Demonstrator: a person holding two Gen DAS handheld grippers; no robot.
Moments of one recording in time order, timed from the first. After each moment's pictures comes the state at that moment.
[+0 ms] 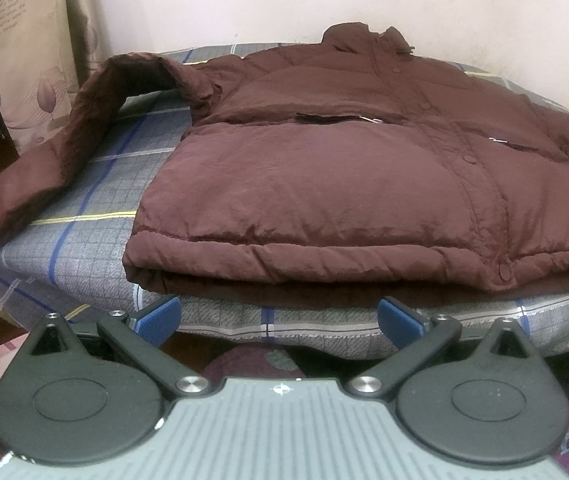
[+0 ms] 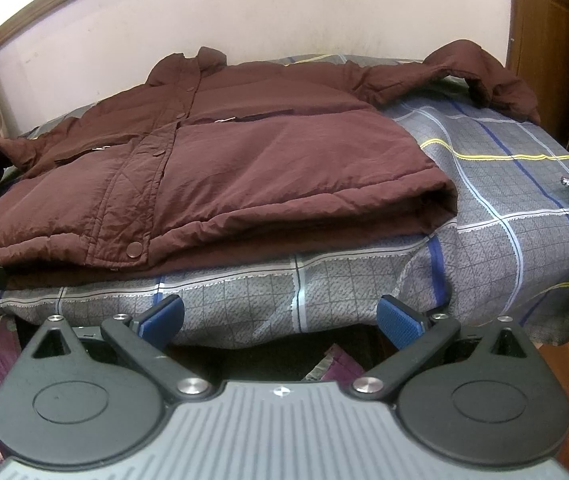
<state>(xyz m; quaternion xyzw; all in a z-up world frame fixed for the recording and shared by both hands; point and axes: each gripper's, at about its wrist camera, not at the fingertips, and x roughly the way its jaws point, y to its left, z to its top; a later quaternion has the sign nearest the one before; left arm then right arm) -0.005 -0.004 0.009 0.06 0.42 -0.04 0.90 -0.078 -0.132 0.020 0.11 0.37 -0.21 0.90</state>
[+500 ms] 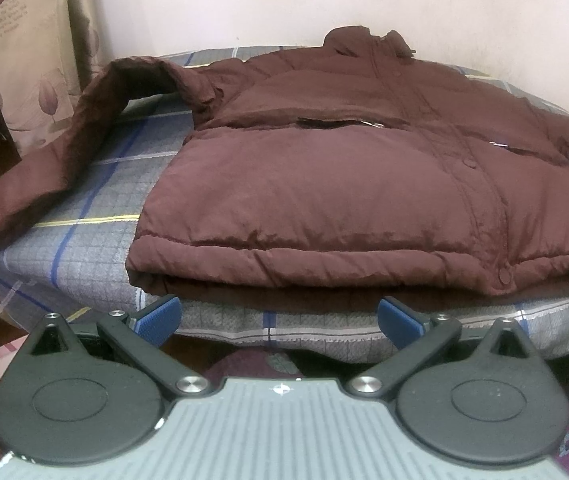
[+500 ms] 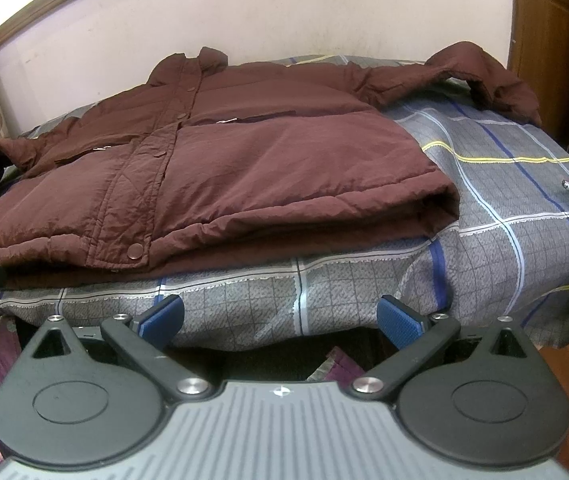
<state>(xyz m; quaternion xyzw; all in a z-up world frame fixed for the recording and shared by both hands) -0.004 -0.004 0.012 0.06 0.42 -0.03 0.90 -0.076 -0.132 0.020 0.11 0.37 -0.21 0.90</state>
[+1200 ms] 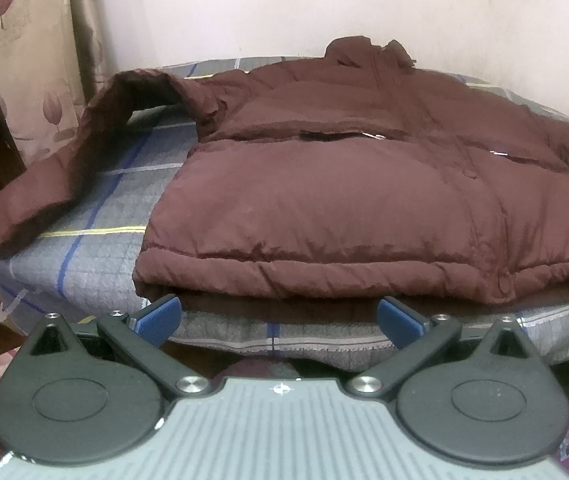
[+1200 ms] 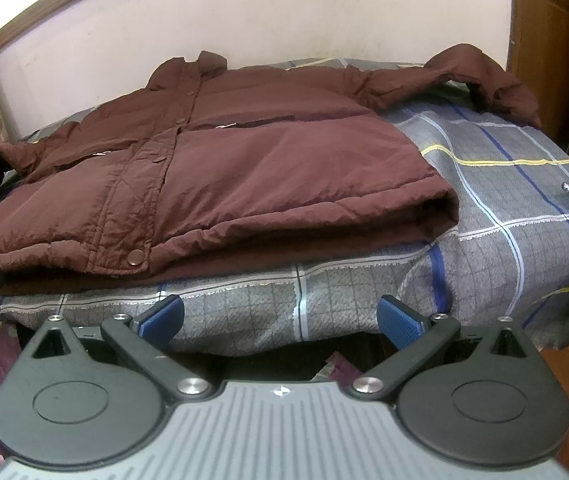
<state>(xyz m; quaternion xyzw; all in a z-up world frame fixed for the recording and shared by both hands) -0.006 -0.003 0.017 0.06 0.41 -0.03 0.91 -0.076 -0.134 0.023 0.11 0.37 -0.21 0.90</state>
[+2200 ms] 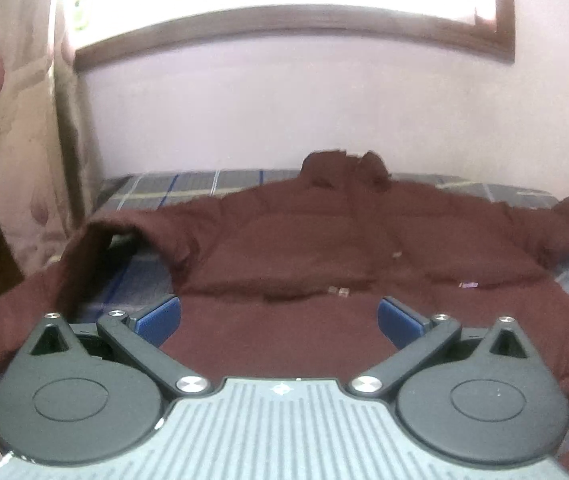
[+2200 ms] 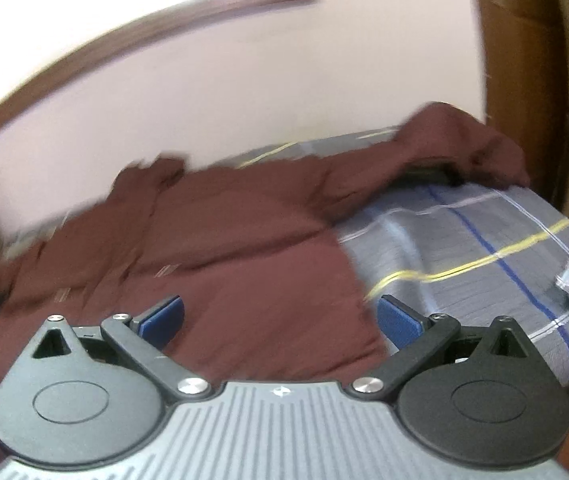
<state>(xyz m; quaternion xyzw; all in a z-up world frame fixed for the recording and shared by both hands) 0.036 -0.049 0.086 0.06 0.28 -0.05 0.96 -0.042 -0.250 0.065 0.17 0.25 -0.24 0.92</state>
